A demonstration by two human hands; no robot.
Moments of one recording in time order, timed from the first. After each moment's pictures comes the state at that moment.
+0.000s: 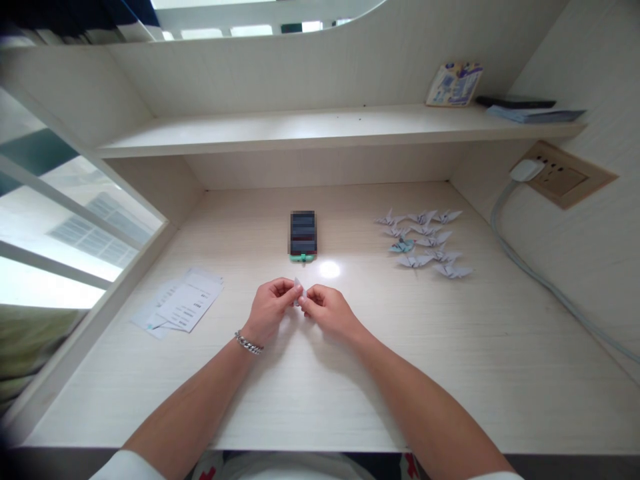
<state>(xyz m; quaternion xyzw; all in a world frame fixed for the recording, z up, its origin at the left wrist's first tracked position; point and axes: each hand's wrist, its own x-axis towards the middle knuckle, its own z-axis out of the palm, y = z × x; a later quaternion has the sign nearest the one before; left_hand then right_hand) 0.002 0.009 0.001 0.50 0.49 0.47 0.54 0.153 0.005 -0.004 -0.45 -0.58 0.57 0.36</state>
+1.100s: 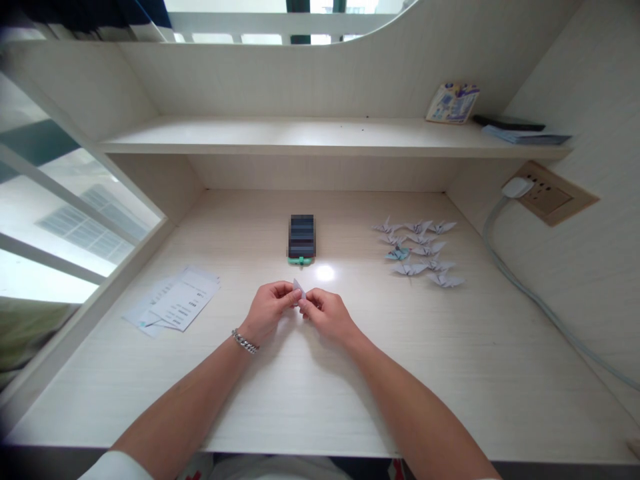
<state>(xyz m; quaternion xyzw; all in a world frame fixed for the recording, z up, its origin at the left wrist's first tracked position) 0.003 0.012 -0.003 0.50 0.46 0.45 0.58 0.159 0.002 -0.004 -0.46 -0.63 0.51 0.36</state>
